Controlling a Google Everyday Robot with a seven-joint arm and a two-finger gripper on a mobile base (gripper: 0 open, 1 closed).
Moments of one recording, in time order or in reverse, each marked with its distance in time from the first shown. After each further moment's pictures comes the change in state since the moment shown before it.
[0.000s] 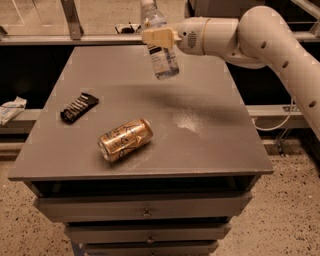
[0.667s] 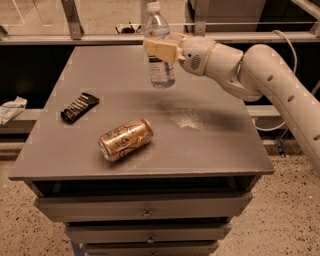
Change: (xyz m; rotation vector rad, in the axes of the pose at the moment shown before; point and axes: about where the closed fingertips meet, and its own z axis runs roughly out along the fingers) arm 0.014 0.018 -0.019 -0.052 -0.227 -0.042
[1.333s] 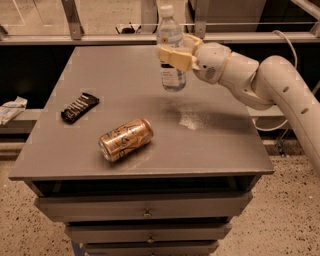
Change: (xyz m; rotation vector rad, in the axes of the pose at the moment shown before) arm -0.003 0.006 -0.035 -0.054 -0.084 -0.150
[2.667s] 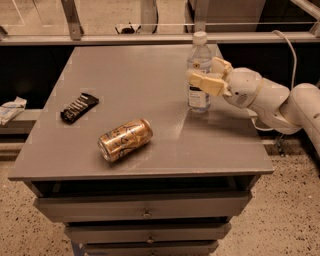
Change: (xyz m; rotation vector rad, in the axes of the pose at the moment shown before) arm 0.027 0.007 -0.088 -0.037 -0.027 -0.016
